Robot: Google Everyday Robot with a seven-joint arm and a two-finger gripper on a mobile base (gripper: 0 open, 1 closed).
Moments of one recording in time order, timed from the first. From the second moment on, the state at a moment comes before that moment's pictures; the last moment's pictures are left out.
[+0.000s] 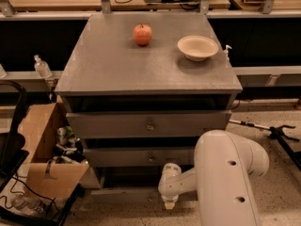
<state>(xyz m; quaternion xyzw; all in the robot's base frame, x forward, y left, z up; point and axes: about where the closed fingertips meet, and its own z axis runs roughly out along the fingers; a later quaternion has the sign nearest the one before) 0.515 -0.107 0.179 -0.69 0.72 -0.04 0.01</state>
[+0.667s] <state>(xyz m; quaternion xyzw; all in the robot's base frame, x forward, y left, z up) 0.487 -0.114 0.181 -0.67 0.74 -0.02 -0.02</state>
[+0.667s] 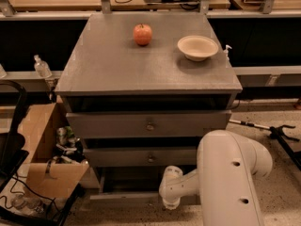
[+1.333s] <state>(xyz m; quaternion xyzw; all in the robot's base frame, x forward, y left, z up) 0.487 -0.114 0.187 -0.67 0.74 -0.02 -0.02</state>
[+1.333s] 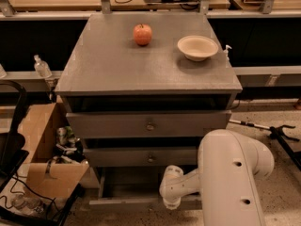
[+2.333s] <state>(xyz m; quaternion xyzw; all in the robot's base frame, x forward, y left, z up) 0.464 -0.117 0.189 -0.66 0.75 -0.02 -0.04</state>
